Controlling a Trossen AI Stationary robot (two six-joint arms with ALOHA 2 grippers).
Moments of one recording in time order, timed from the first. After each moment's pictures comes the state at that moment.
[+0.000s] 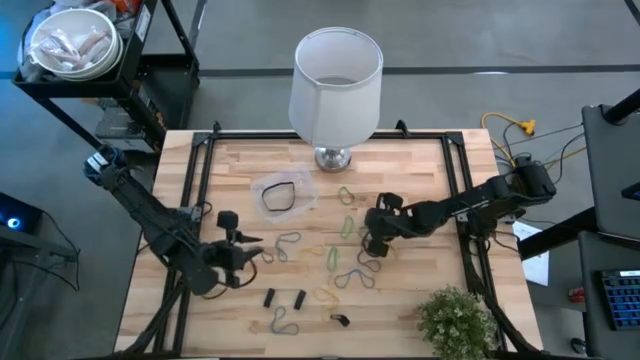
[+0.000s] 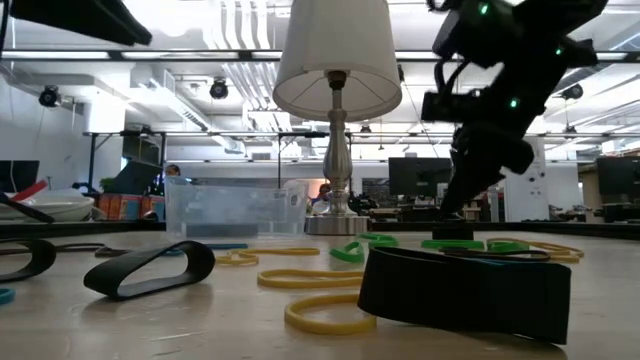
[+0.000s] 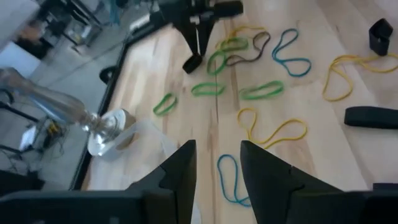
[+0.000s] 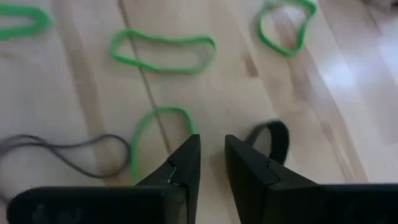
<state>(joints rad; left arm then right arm) -0.78 1.06 0.80 -0.59 -0.90 -0.23 0.15 1.53 0.73 -0.33 0.38 0.40</state>
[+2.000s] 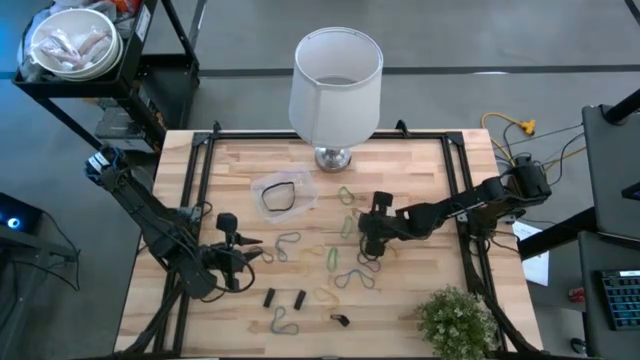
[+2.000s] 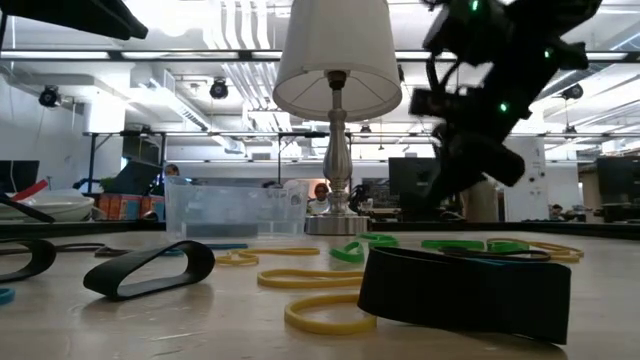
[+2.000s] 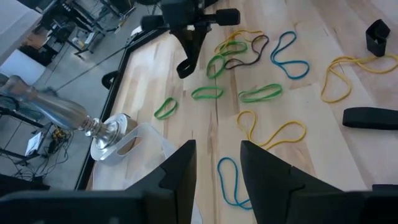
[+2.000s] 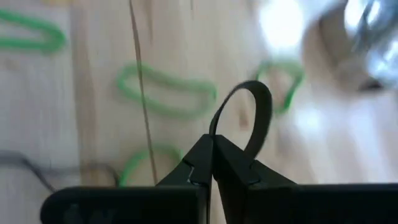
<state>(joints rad) -0.81 1.07 0.80 -0.58 -0.92 -0.22 0.17 1.57 0.76 -0.22 0.48 0.14</state>
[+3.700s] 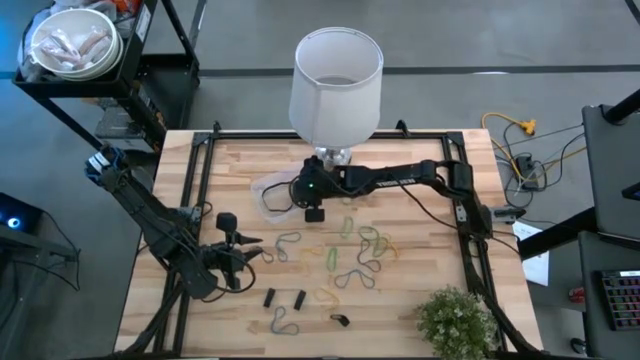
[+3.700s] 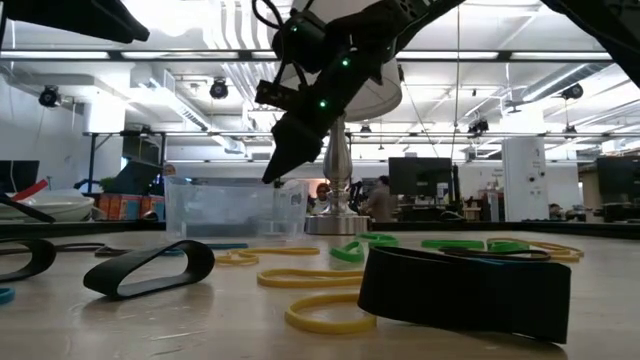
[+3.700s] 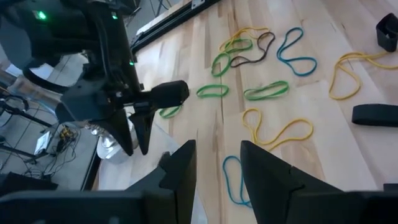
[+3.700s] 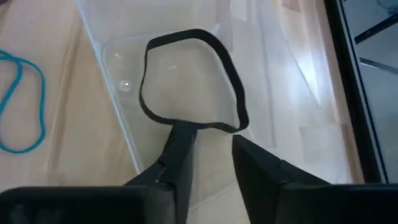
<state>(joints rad) -0.81 1.08 0.79 -0.58 -0.95 -0.23 -0.13 2.10 1.59 -0.32 0.16 -0.30</state>
